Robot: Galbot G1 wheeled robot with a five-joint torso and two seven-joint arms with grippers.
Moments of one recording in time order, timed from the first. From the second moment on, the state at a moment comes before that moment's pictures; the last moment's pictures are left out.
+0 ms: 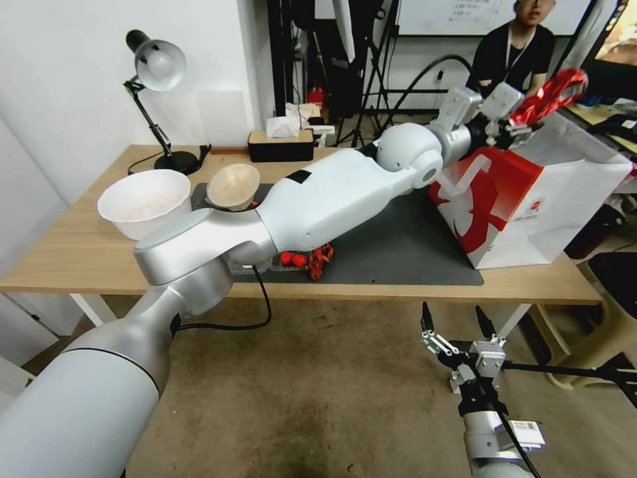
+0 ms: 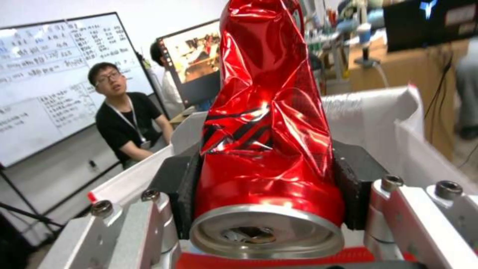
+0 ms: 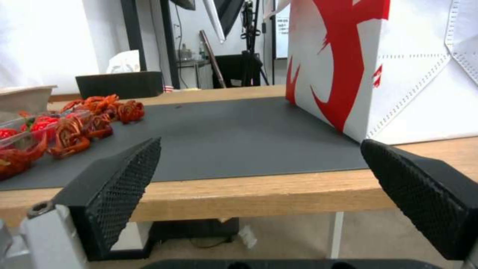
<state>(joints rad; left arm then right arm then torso) -0.23 -1.61 0.70 -1.12 -0.95 0.20 0.03 -1.76 1.24 0.43 2.10 0.22 0.33 0.26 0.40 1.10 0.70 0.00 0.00</state>
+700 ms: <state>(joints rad) -0.27 -1.61 0.71 -1.12 -0.84 0.26 0.04 -1.75 1.24 0.42 2.09 0.22 0.33 0.26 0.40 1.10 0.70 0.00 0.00</state>
